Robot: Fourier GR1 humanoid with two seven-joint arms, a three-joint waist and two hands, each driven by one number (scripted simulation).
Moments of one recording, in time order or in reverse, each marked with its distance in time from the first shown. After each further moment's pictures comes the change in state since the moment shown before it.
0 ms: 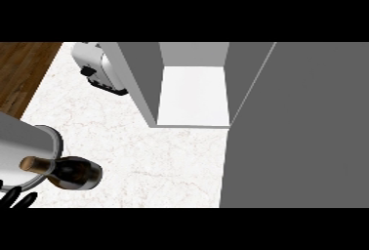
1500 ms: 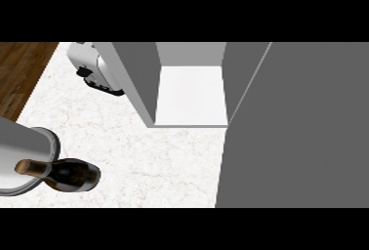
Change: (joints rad) left arm -0.244 -0.027 0.281 0.282 -0.025 0.044 0.034; right arm -0.078 0.033 0.025 -0.031 0.038 -0.020 0.102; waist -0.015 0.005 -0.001
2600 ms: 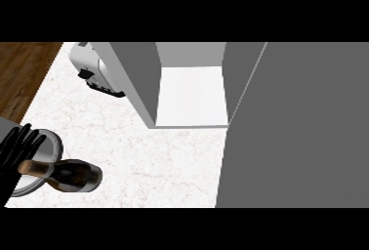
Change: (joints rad) left arm -0.225 -0.025 -0.008 0.629 -0.465 -0.246 -0.362; right arm -0.071 0.022 -0.012 -0.001 0.027 0.001 0.061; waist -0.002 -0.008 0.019
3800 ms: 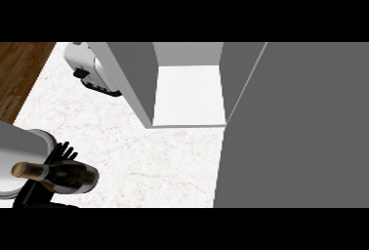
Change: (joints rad) left arm -0.184 0.022 -0.082 0.732 -0.274 0.061 -0.403; right arm 0.017 0.027 0.008 -0.002 -0.002 0.031 -0.021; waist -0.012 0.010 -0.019
